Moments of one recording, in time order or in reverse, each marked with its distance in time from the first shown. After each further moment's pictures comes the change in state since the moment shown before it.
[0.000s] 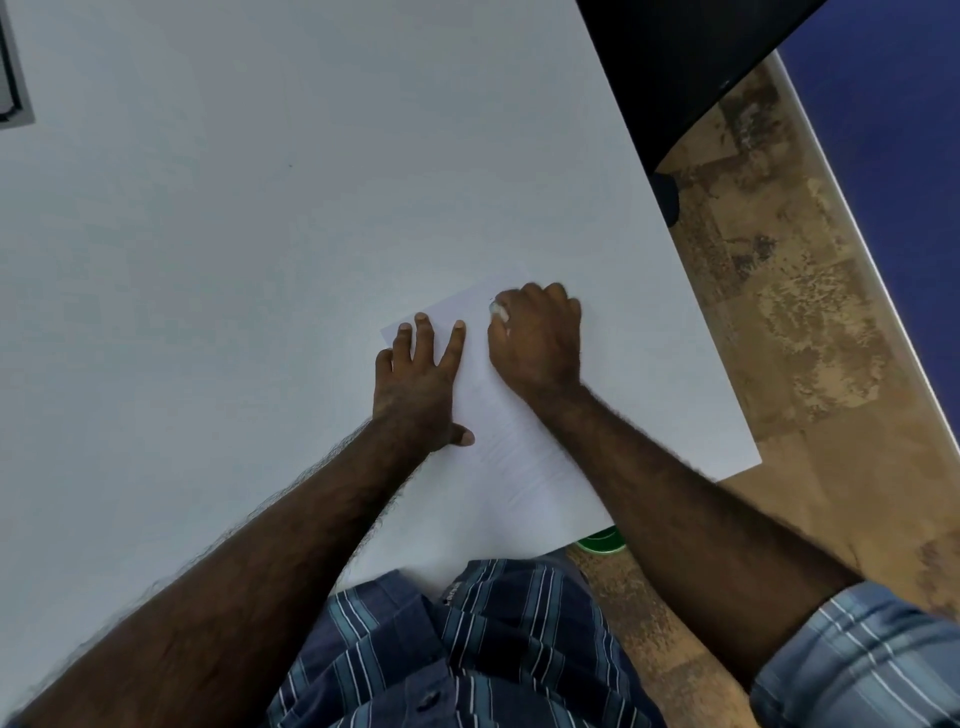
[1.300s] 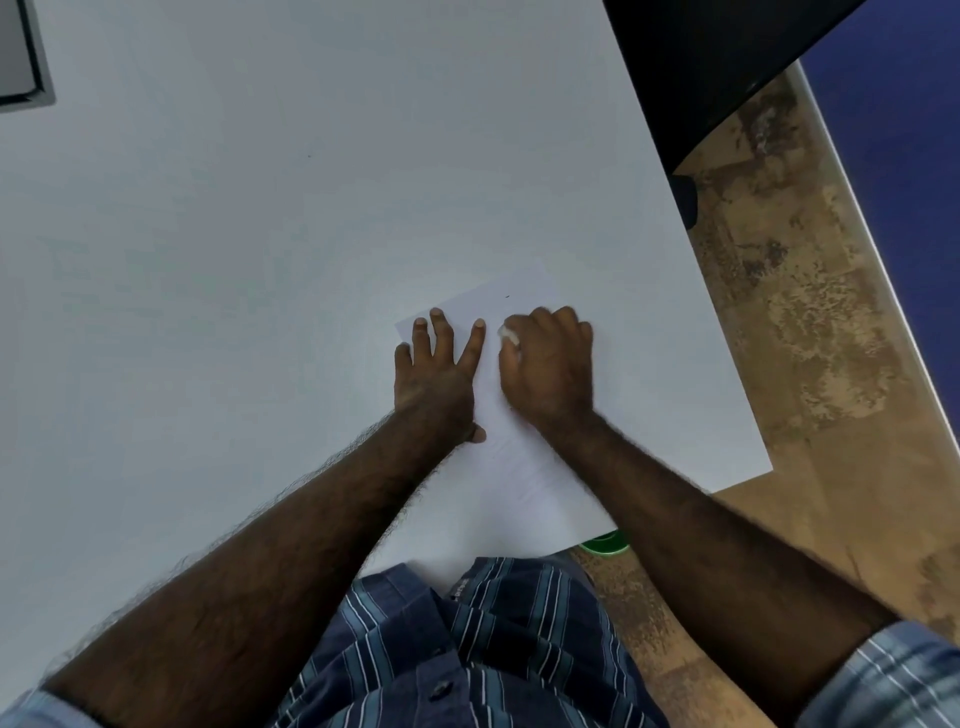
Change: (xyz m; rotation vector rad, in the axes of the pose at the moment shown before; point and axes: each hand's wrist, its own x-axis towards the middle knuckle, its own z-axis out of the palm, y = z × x) left_hand 0.003 0.008 -0.002 0.058 -0.043 -0.018; right_hand -0.030 -0.002 -0.001 -0.006 -0.042 -0.047
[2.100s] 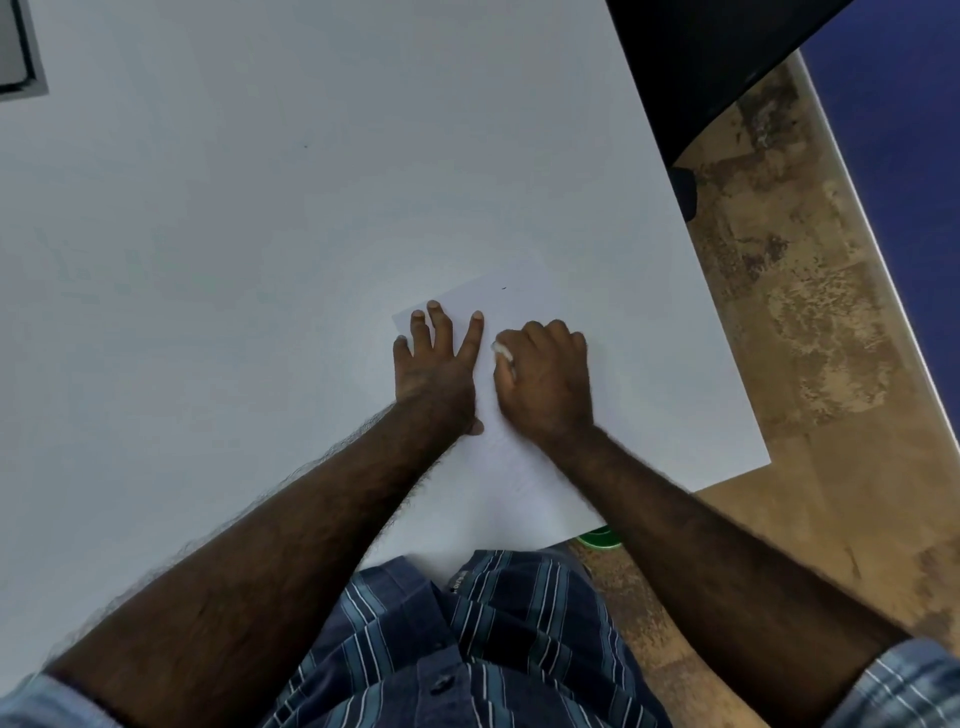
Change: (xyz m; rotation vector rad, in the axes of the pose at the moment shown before) left_hand -0.001 0.005 -0.003 -0.001 -0.023 -0.021; right_hand -0.024 0.004 0.001 -0.013 -0.030 -0.078
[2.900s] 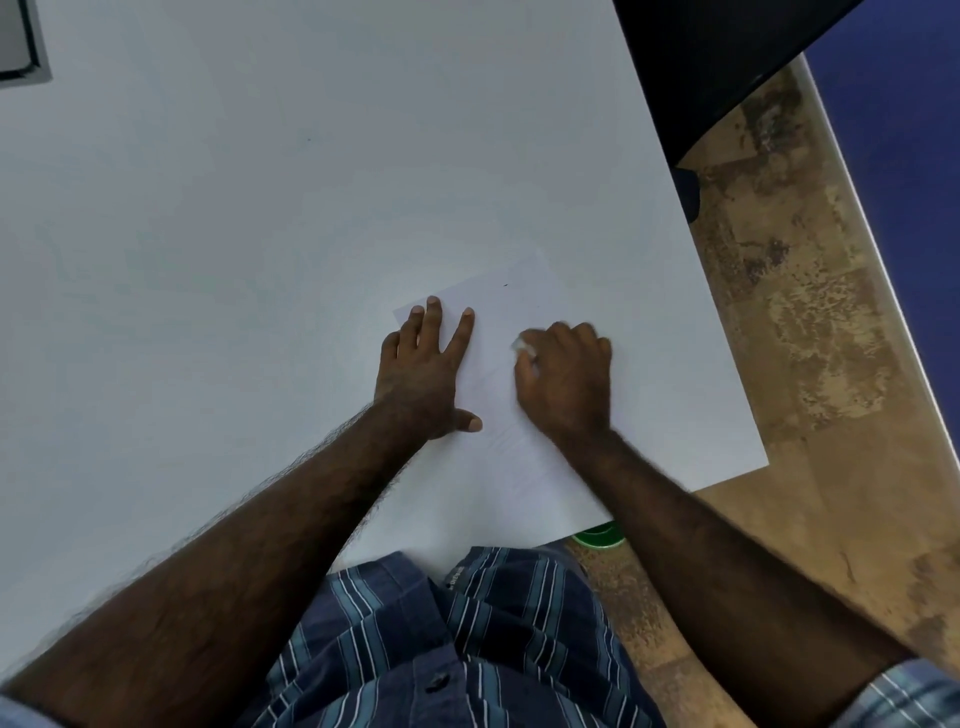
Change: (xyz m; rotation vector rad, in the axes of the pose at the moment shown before) left_hand -0.003 -0.022 0.014 -0.139 0.091 0.051; right_hand -0.007 0.018 -0.004 -0.047 0.081 0.031
